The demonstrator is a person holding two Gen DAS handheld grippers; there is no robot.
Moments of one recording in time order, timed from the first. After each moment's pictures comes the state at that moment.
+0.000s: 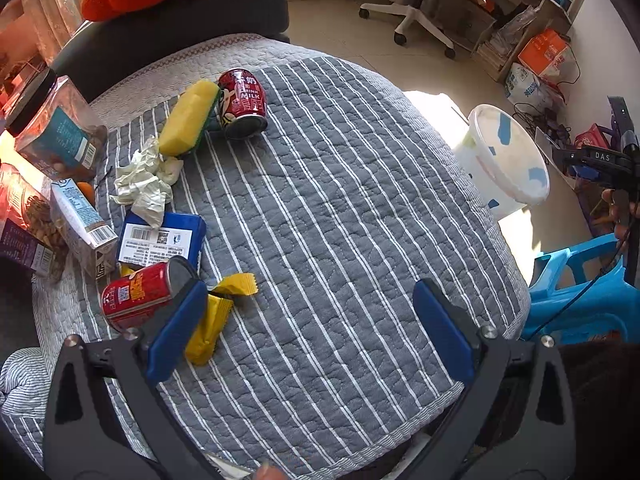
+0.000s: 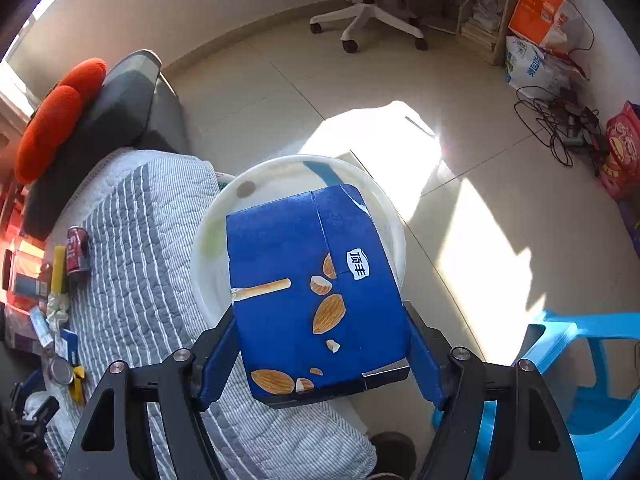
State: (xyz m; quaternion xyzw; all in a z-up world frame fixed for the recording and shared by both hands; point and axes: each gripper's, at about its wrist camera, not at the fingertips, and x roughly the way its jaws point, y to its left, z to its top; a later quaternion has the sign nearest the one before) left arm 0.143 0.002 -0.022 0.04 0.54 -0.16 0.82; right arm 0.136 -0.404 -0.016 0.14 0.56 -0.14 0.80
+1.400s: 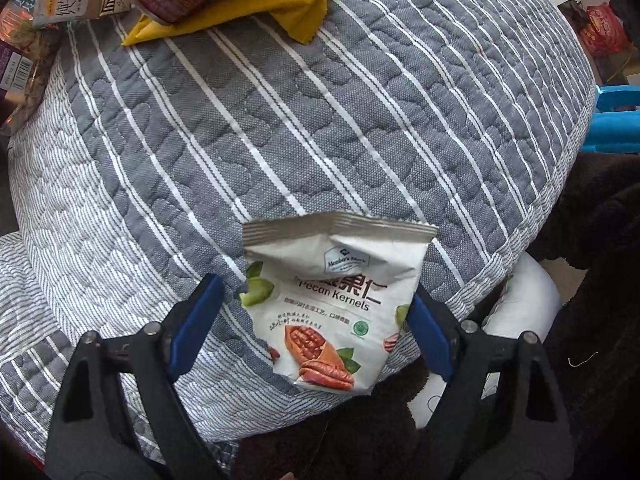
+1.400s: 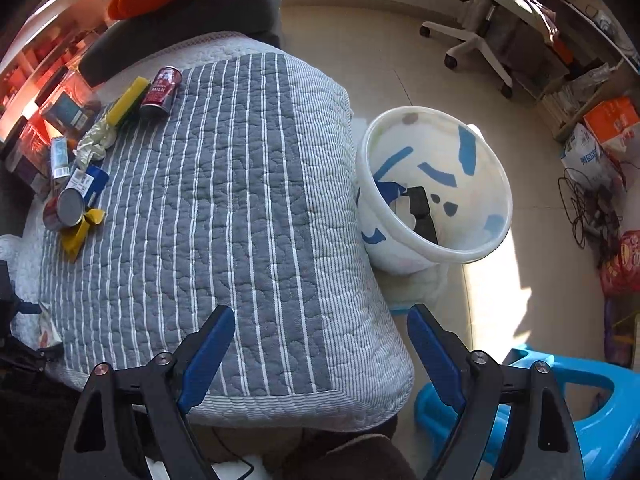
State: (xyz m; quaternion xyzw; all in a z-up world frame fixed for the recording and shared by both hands) left arm 0.052 0.125 -0.162 0.16 0.72 -0.18 0.65; right arm 0.086 -0.236 -0.019 -0.04 0.61 -0.04 0.79
